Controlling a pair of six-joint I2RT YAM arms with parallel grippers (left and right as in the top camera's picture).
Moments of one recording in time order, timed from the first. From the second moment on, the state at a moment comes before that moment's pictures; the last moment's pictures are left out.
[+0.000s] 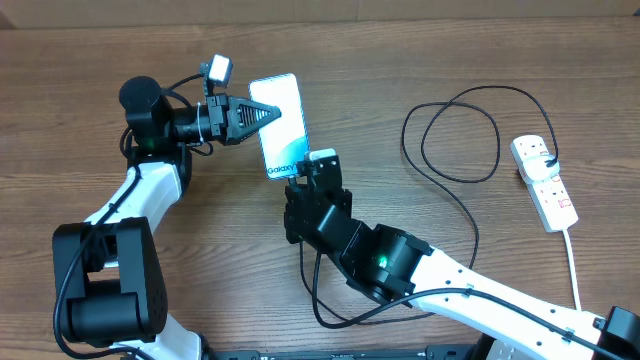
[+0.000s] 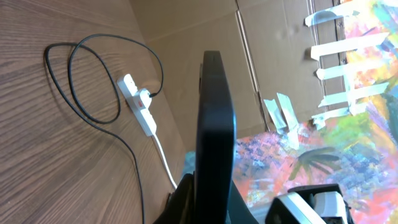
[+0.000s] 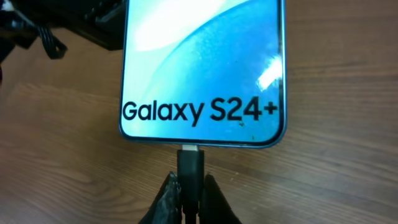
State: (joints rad) left arm 0.06 1.78 0.99 0.77 1.51 -1.23; right arm 1.03 1.43 1.06 -0.31 0.37 0.69
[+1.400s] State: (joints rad) left arm 0.02 1.78 1.00 0.79 1.52 -1.19; right arm 0.94 1.41 1.09 -0.36 0.22 0.56
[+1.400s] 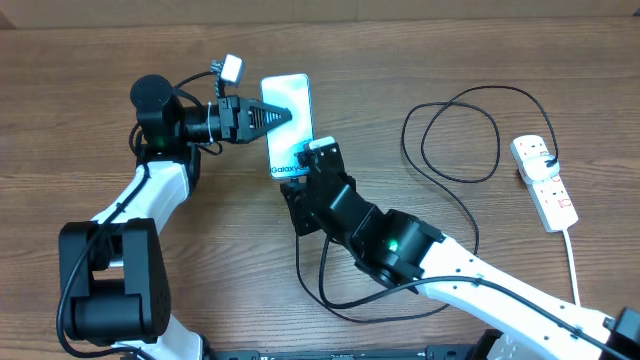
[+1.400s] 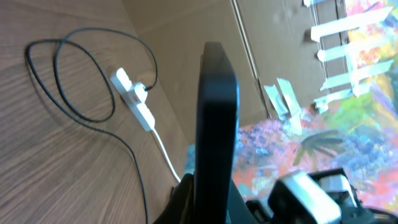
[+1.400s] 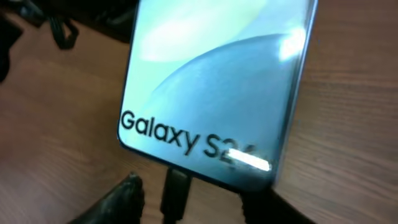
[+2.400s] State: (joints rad) left arm -0.52 1.78 1.27 -0.27 0.42 -0.99; right arm 0.90 0.57 1.19 -1.23 0.46 0.78
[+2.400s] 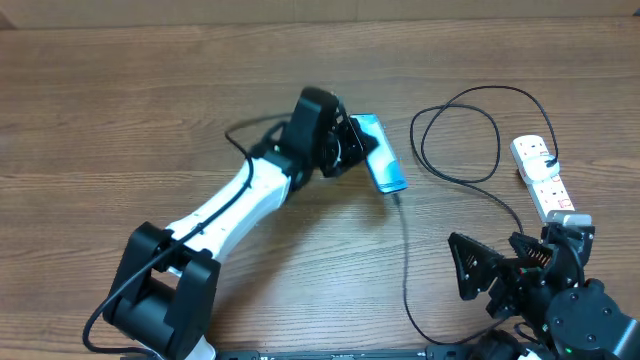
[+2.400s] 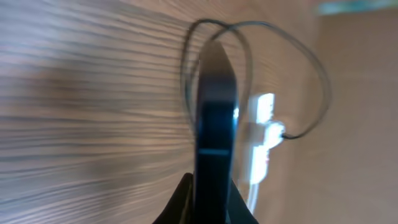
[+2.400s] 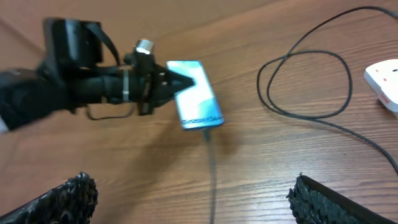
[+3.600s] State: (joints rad) left arm -0.09 2.04 1.15 -0.65 0.85 -0.07; right arm 0.90 0.57 1.19 -1.24 0.51 0.88
